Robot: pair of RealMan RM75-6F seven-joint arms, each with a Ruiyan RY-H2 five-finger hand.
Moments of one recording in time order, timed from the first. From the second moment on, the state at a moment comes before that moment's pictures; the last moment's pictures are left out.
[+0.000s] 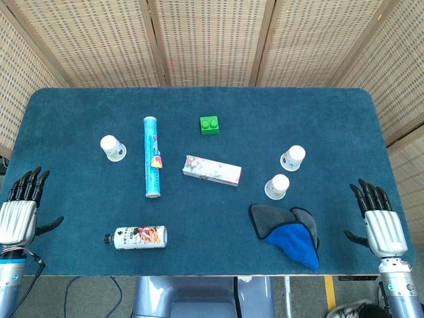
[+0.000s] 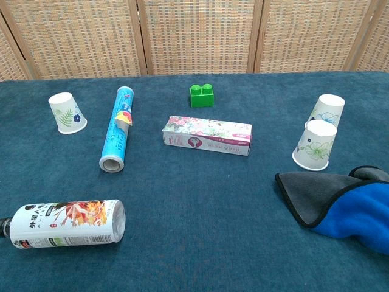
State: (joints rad) left arm -0.15 -1.27 -0.10 -1.55 1.46 1.51 0.17; right arm 0.14 -1.19 0.08 -1.57 -1.47 1.44 -0.05
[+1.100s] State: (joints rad) left arm -0.24 -1.25 -0.18 -1.54 1.36 1.36 0.18; right arm 0.14 -1.18 0.09 -1.57 -1.46 1.42 -0.01
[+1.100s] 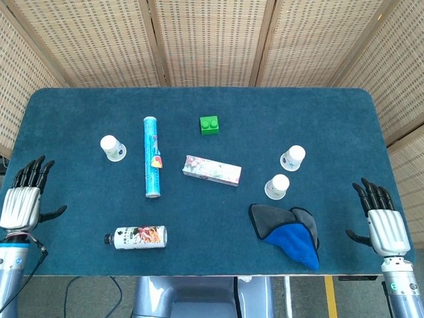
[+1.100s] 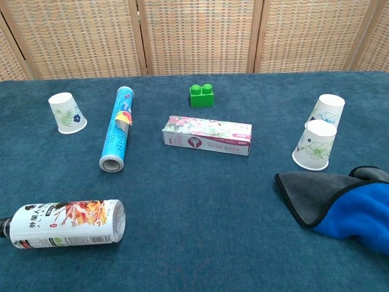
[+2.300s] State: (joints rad) left arm -0.82 -1.54 -0.30 -0.93 0.80 0.70 0.38; right arm 0.17 -1.17 0.12 -1.51 -1.37 1.32 0.08
